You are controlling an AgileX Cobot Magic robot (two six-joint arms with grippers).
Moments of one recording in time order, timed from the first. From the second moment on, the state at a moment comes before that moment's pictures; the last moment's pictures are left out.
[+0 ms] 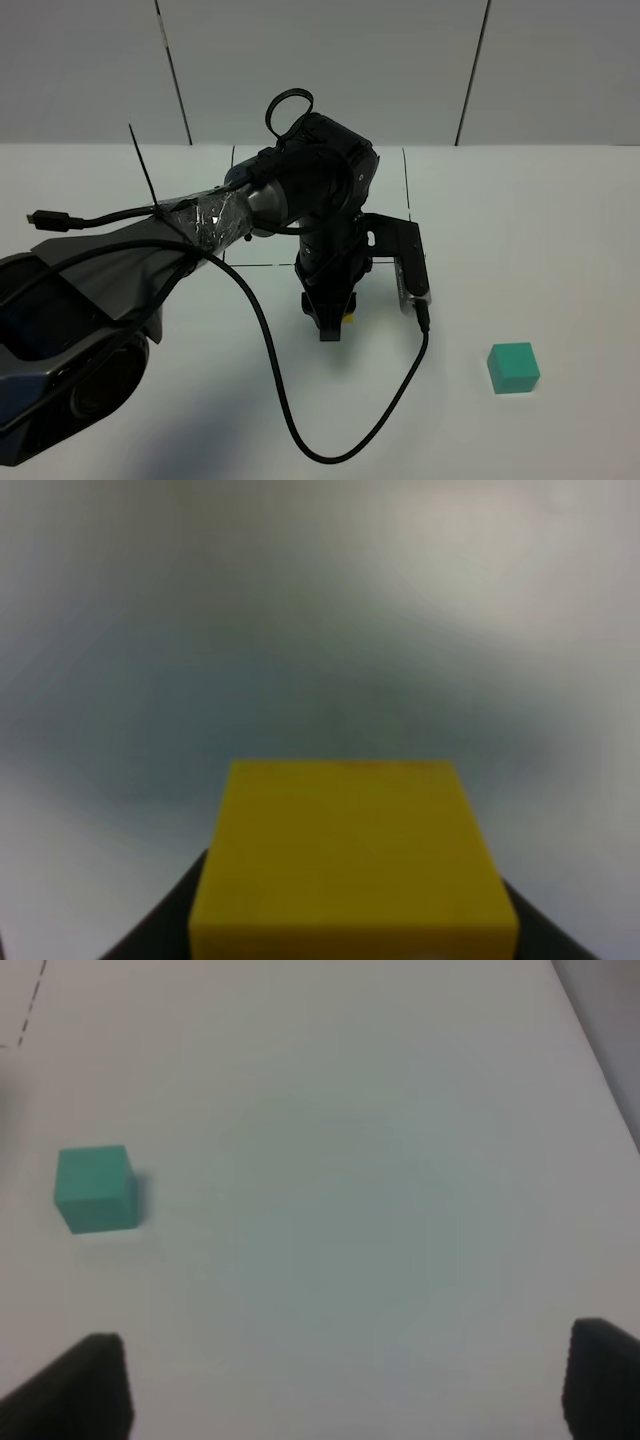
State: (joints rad) left arm -0.68 2.41 -2.06 0.05 1.19 0.86; right arm 0.00 0.05 -0.49 -0.09 1.04 0.02
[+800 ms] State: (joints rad) left arm -0.68 2.47 -2.06 0.06 1.19 0.90; right arm 0.00 0.05 -0.49 -0.09 1.04 0.02
